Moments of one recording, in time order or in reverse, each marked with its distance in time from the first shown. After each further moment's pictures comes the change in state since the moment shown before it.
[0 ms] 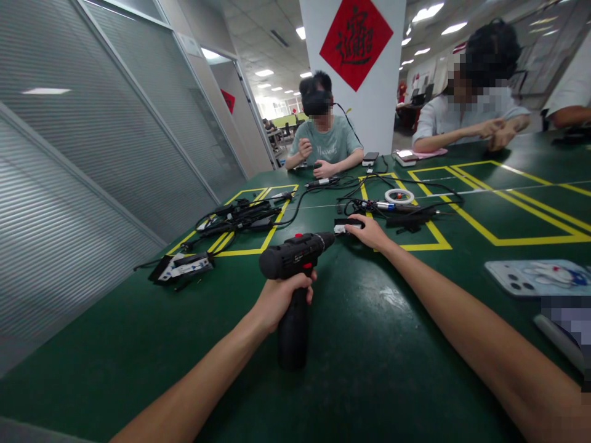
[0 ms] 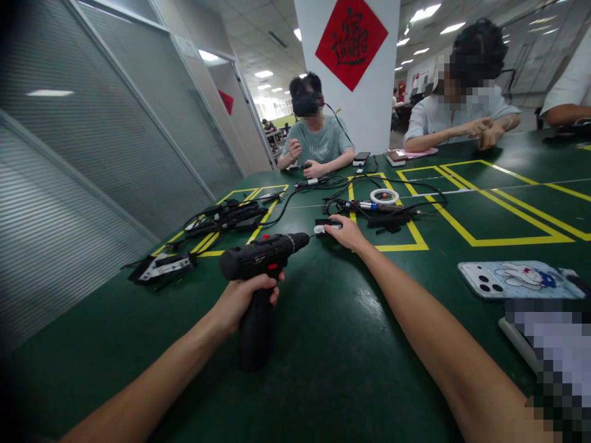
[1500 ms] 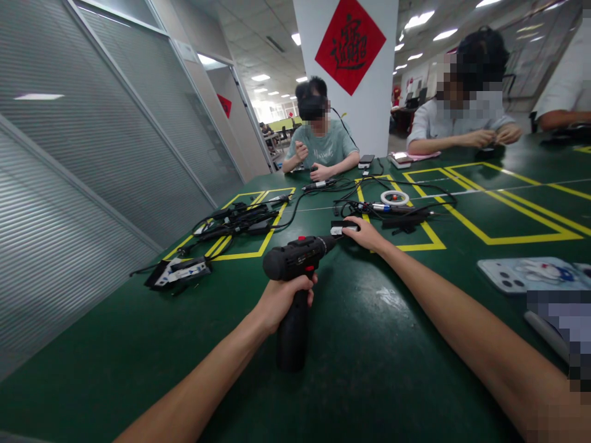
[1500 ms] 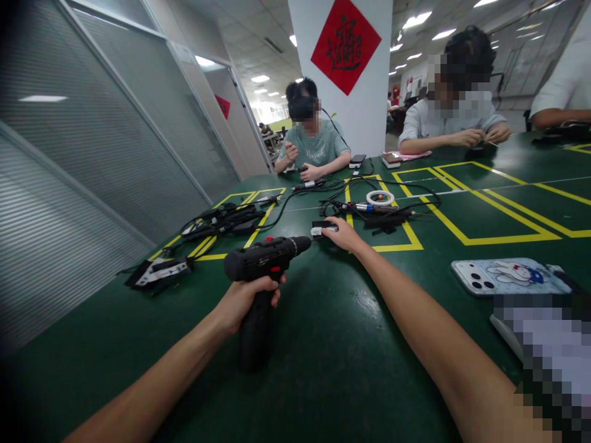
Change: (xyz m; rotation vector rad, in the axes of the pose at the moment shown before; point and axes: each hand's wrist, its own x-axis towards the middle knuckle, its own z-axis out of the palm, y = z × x) left_hand 0.003 0.001 0.005 0.007 -0.039 0.000; right_hand 0.003 0.009 0.005 0.047 -0.037 0.011
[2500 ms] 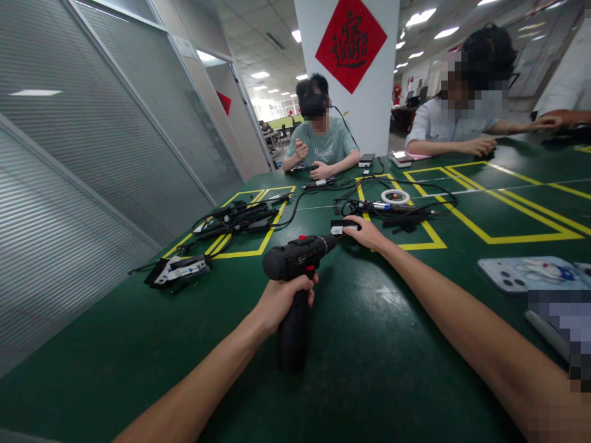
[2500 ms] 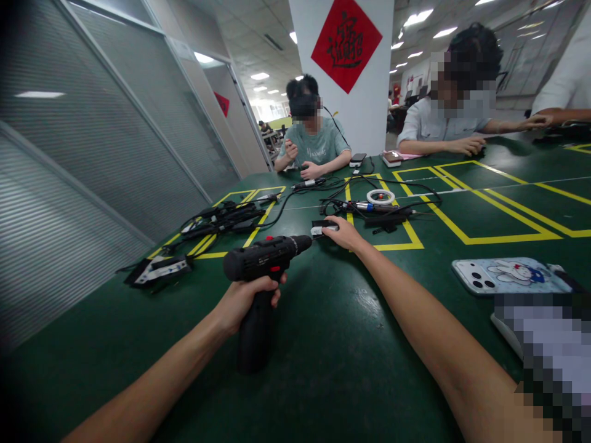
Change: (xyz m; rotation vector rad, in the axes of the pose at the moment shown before) left_hand -0.002 -0.001 -0.001 -0.012 -0.025 0.012; right_hand 0.000 0.003 -0.002 0.021 -0.020 -0.016
